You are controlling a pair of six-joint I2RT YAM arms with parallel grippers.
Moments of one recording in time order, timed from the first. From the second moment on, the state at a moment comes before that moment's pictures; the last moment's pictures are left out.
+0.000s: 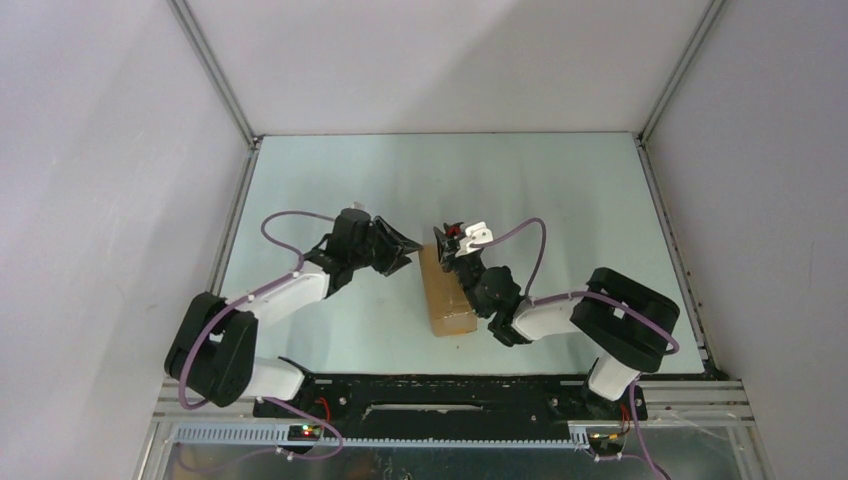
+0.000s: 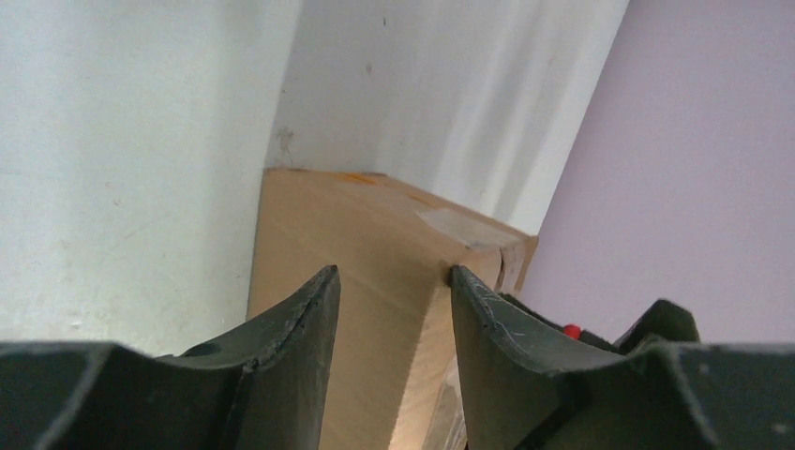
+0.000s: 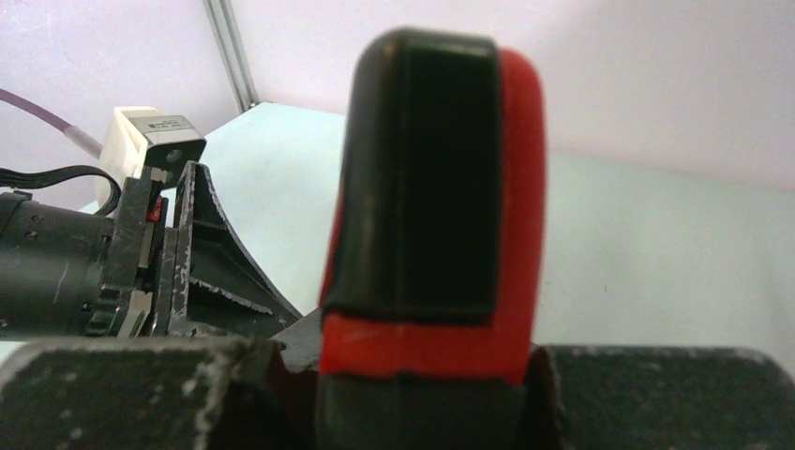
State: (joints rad) left arm -0.47 1.36 0.70 0.01 0.21 -1.21; right arm 1.00 1.68 0.58 1.34 0.54 -0.04
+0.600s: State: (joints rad) left arm -0.57 1.03 0.72 -0.25 0.13 -0.75; right arm 0.99 1.64 0.57 1.27 0.51 0.02
